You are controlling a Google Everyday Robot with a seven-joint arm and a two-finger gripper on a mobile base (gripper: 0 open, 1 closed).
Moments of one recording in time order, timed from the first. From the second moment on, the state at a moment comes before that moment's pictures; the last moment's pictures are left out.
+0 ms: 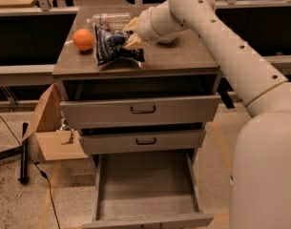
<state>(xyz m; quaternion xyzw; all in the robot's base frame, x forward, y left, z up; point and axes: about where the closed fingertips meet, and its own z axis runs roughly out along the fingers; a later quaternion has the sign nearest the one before) 0.785 0.049 0.899 -0.69 0.55 0.03 0.47</state>
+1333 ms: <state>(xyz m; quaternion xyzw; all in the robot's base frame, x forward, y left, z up) 0.755 -0.036 0.922 -0.64 0.61 0.00 0.47</state>
